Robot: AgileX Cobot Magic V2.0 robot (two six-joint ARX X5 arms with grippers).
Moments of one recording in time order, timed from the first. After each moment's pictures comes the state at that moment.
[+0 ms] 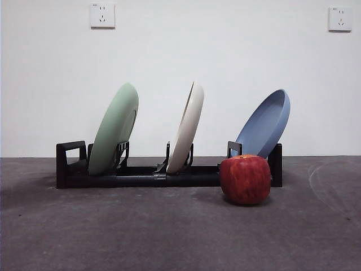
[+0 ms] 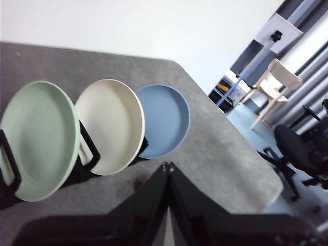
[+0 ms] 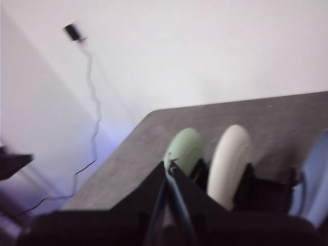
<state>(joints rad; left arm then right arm) 0.00 0.89 1.23 -0.72 0.76 -0.26 -0.01 0.83 1.15 -0.45 -0.76 0.33</state>
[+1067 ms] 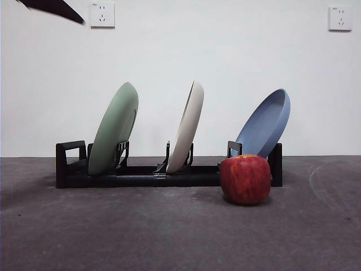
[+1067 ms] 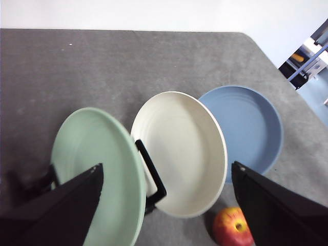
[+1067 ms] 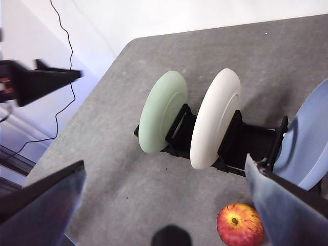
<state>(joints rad) -0.22 1.45 1.52 -0.60 0.39 -0.20 0.15 1.16 1.42 -0.76 -0.63 0.16</state>
